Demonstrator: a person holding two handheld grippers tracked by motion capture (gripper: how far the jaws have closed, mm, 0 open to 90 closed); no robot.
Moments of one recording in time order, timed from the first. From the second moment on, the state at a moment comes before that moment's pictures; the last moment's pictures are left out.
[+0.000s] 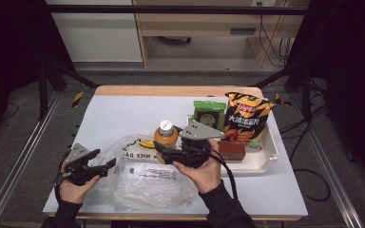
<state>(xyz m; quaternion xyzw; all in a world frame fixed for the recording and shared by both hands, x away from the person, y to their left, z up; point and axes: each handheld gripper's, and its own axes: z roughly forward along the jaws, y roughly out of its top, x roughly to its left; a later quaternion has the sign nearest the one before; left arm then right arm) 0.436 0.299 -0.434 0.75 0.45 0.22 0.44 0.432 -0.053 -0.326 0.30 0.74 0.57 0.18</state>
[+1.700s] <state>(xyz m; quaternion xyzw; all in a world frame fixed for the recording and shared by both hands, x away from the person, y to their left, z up) 0.430 0.309 -0.415 0.73 0.45 0.24 0.46 0.439 -0.210 -0.351 0.40 0.70 0.53 0.26</state>
